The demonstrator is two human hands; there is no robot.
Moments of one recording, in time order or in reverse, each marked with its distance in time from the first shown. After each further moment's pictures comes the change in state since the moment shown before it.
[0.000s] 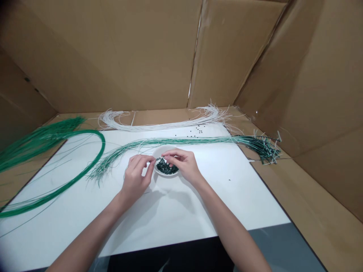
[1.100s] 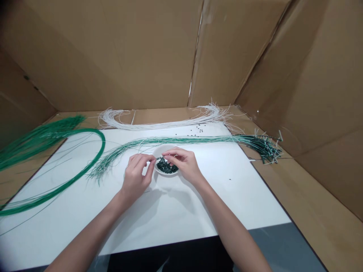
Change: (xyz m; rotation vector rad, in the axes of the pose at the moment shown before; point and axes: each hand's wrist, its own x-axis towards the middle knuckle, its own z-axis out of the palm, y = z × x) left_hand 0.000 0.000 0.000 0.004 -0.026 -0.016; right_hand -0.001 0.001 -0.001 -0.096 -0.004 -0.038
